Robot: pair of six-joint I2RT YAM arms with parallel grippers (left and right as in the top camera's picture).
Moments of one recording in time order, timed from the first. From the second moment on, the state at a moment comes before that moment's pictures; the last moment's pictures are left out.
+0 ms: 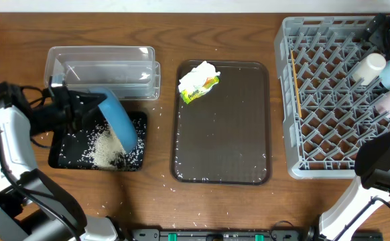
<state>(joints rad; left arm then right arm) 0.59 1.64 1.27 -1.25 1.28 -0.12 -0.29 2.05 2.14 -1.10 0.22 0.39</state>
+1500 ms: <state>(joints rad) 0.85 1.64 1.19 -1.36 1.48 0.08 -0.29 2.05 2.14 -1.10 0.22 0.39</state>
